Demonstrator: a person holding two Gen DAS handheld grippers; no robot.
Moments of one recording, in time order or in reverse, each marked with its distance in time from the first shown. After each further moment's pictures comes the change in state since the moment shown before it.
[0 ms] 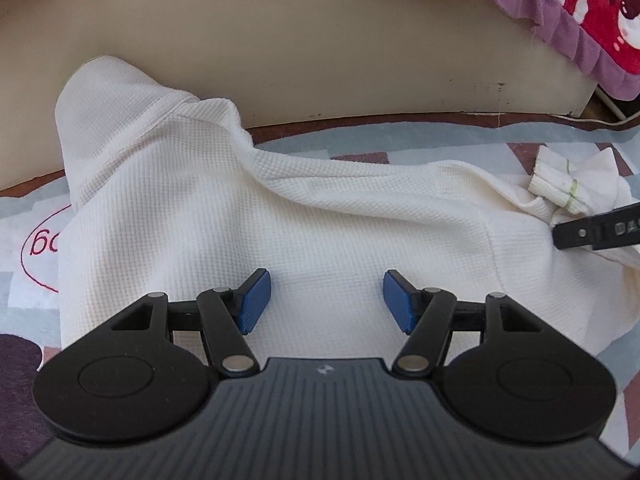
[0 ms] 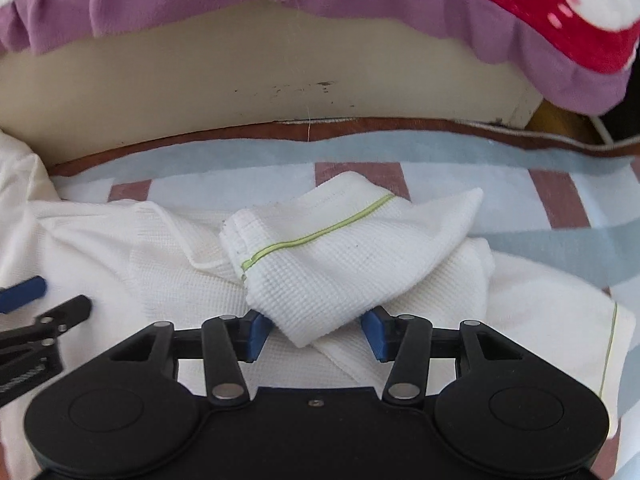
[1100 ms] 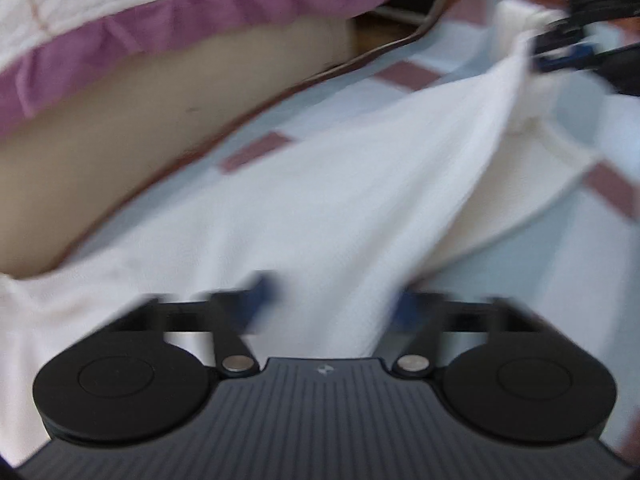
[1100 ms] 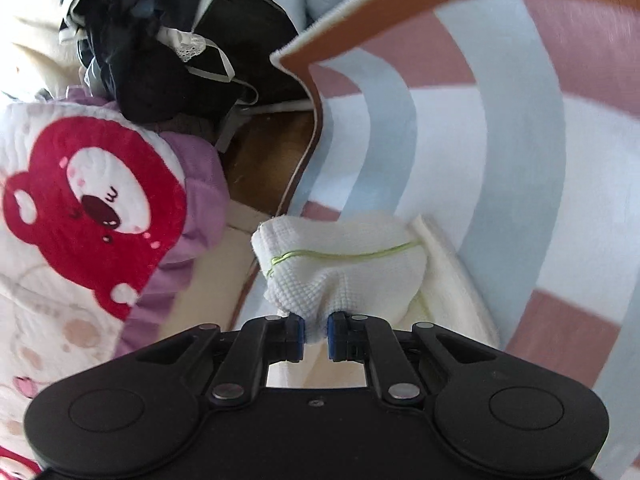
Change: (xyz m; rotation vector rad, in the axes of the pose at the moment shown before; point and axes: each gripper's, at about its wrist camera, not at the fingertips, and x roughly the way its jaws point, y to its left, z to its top) left arm -0.024 -0.190 -0.029 0.473 -0.066 -0.105; right arm -0.054 -0.290 -0.081 1.091 -0.339 0.363
